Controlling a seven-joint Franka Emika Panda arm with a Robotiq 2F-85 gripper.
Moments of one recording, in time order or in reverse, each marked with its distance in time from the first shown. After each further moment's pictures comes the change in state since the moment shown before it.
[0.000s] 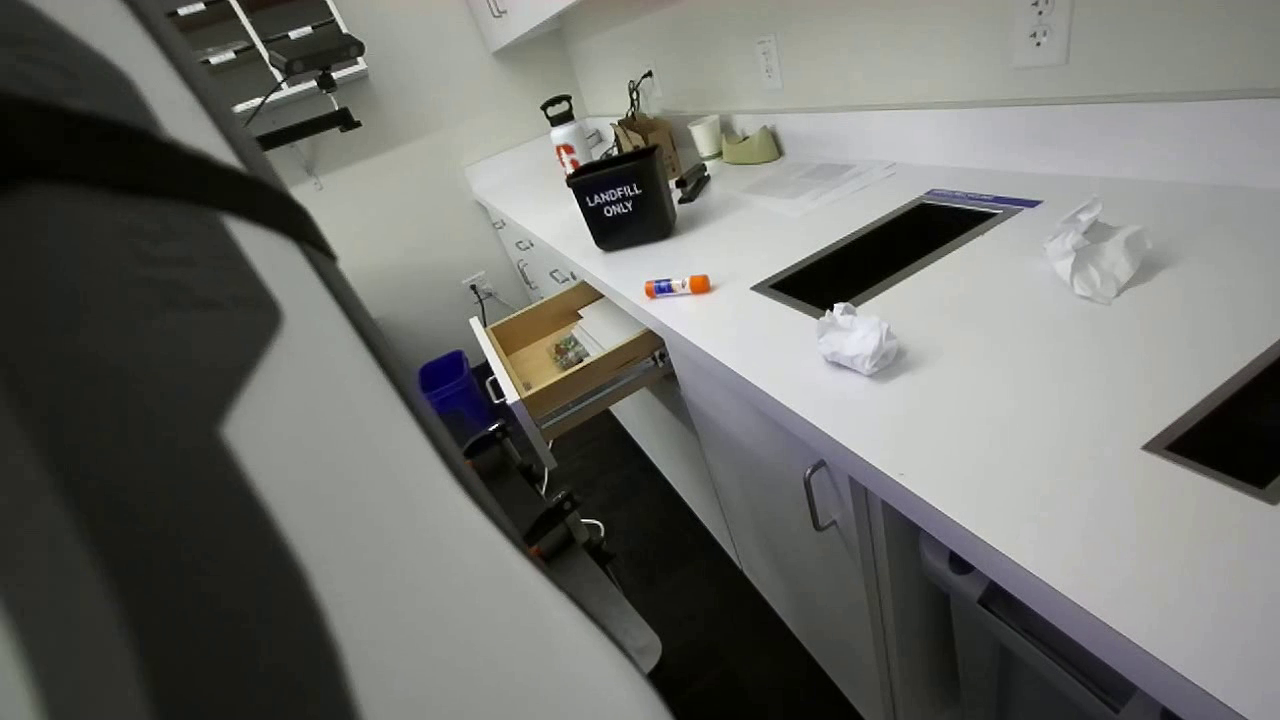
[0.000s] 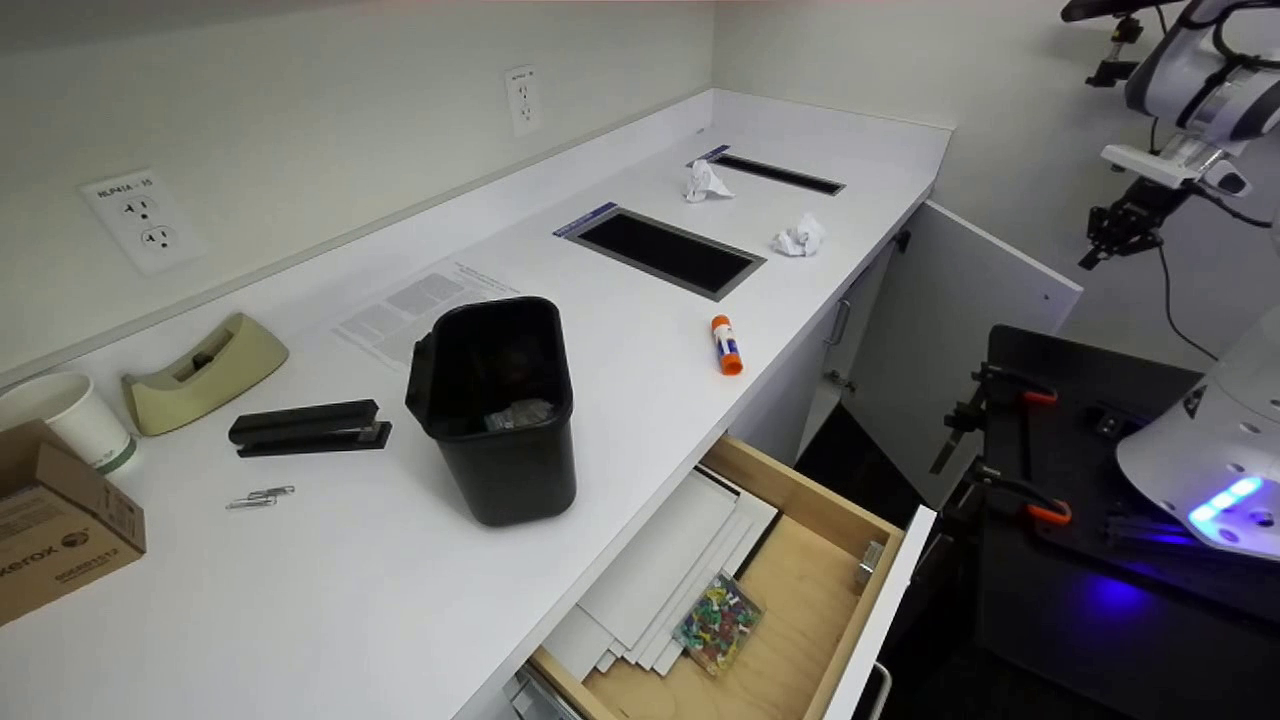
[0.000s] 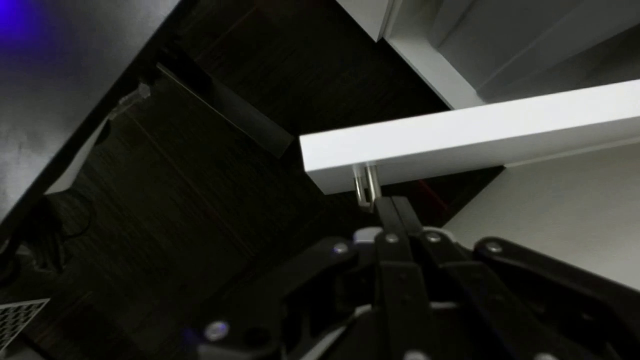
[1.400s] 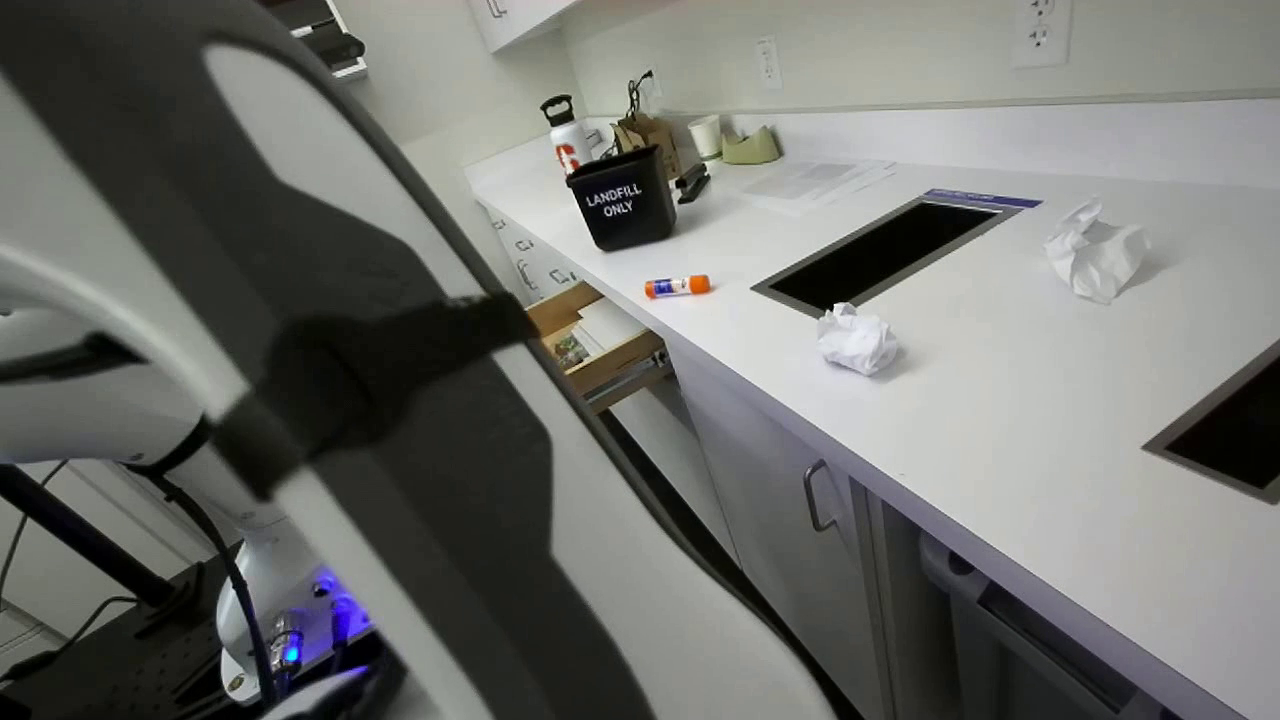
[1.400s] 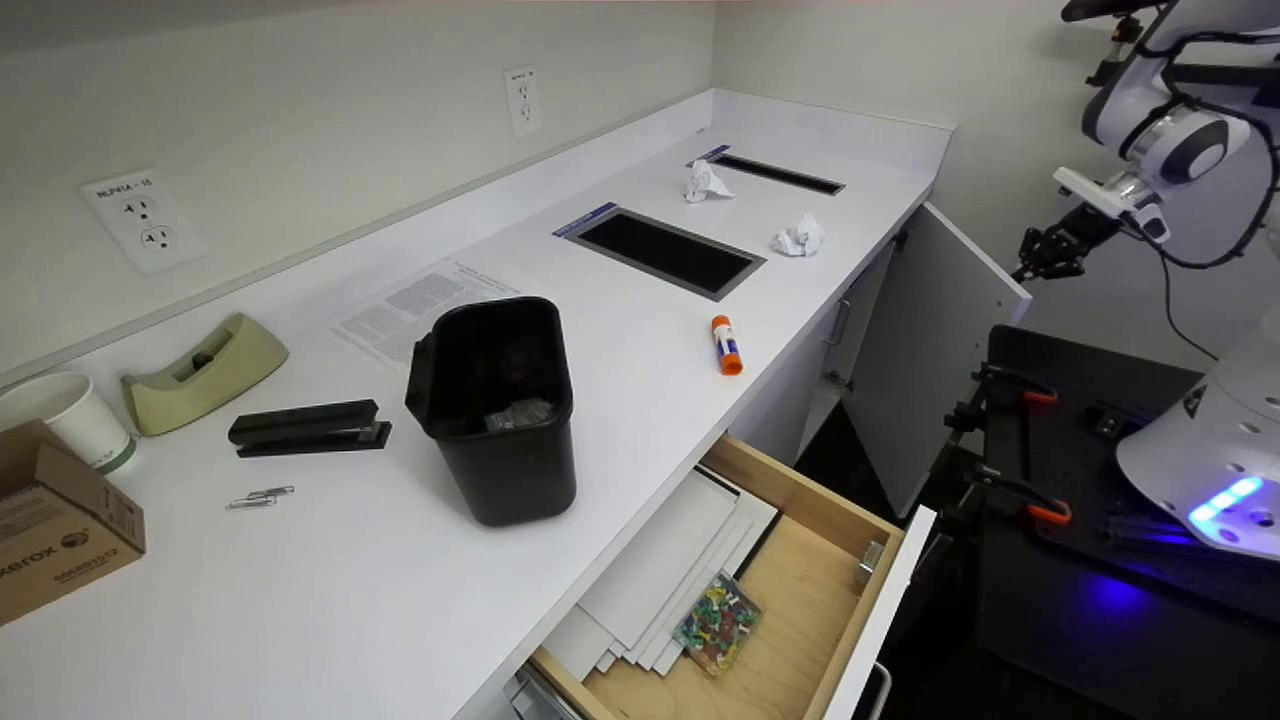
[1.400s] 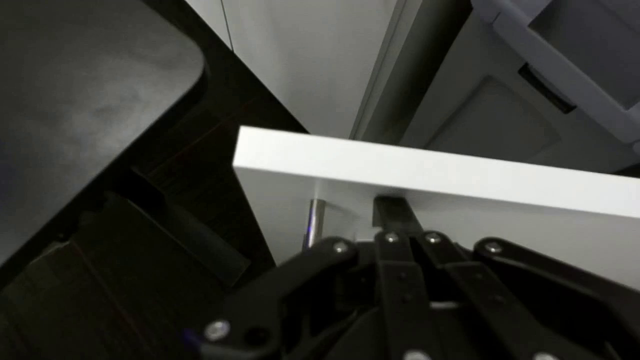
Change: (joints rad) arm -0.062 0.077 0.185 -0.027 0.291 -0.070 -0.185
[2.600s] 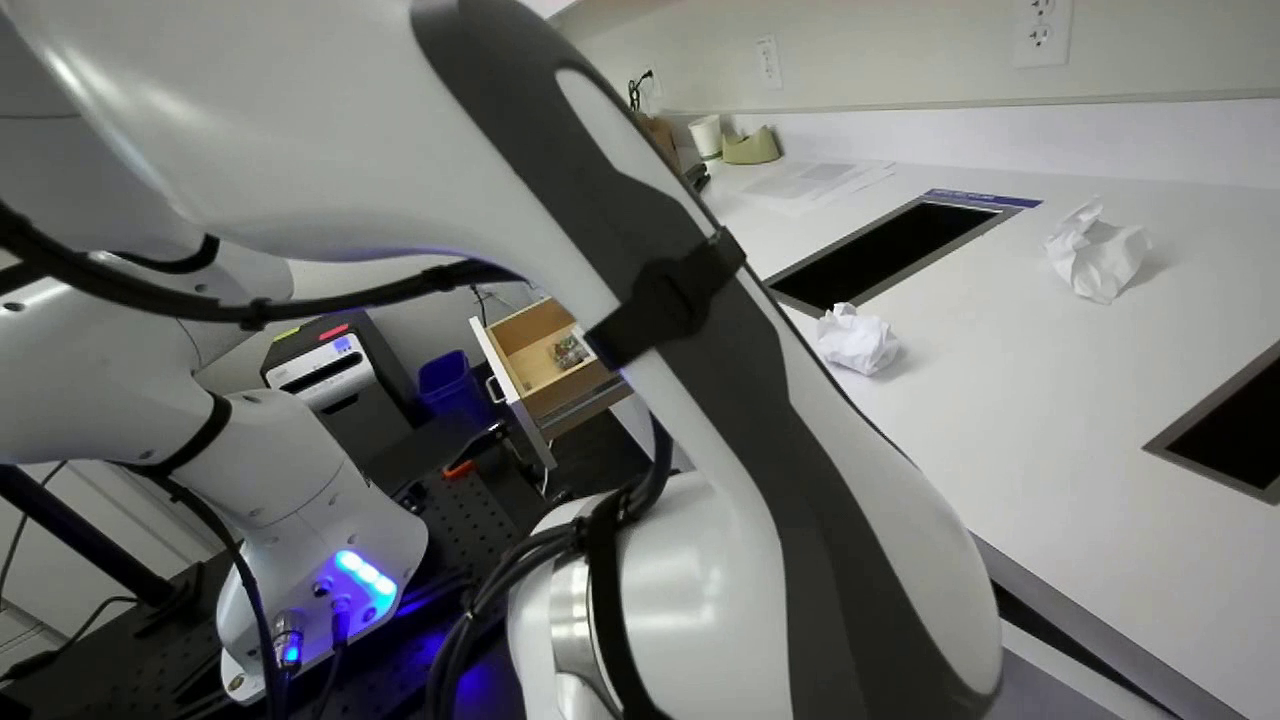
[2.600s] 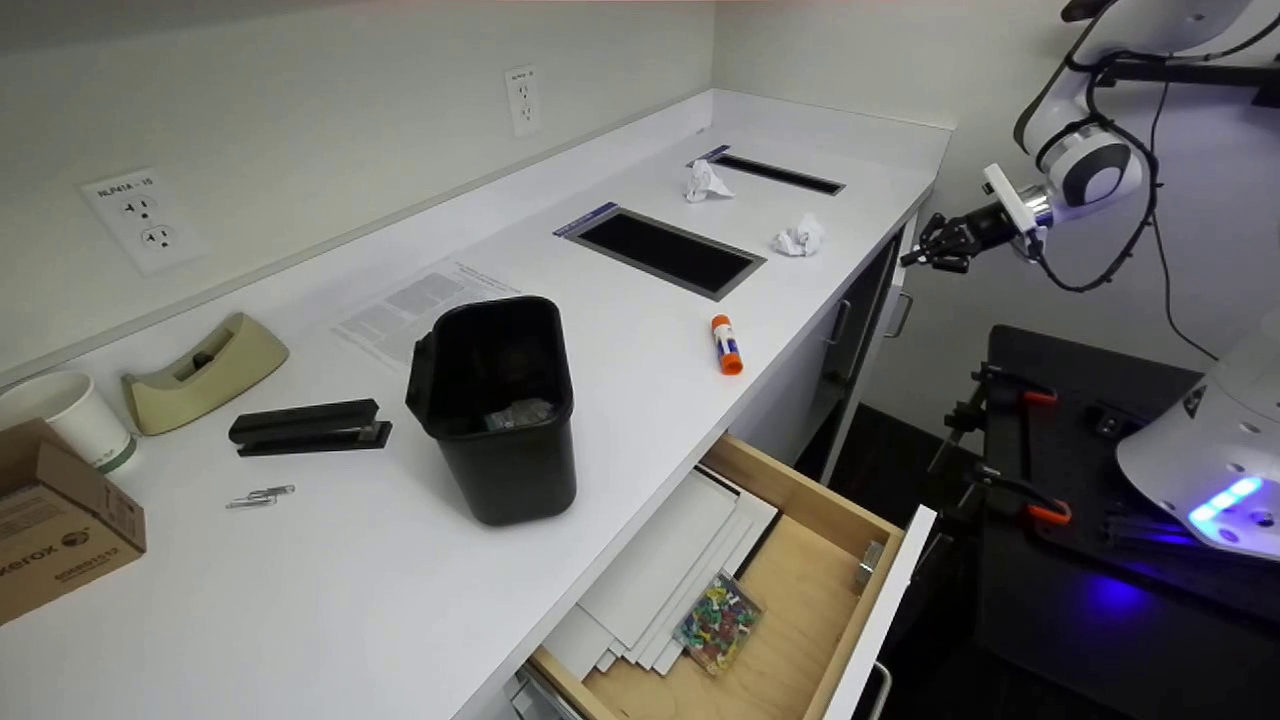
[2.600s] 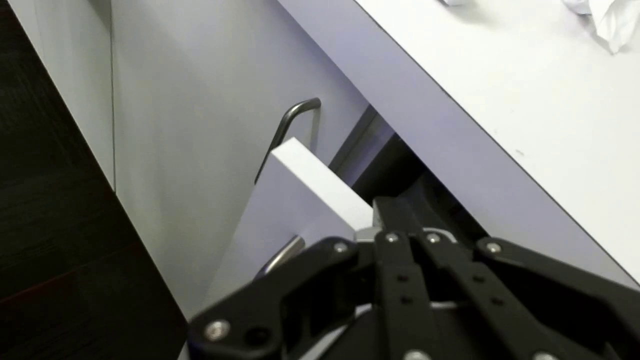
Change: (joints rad) arm 0.144 0.067 0.086 0.019 0.419 -0.240 -0.347
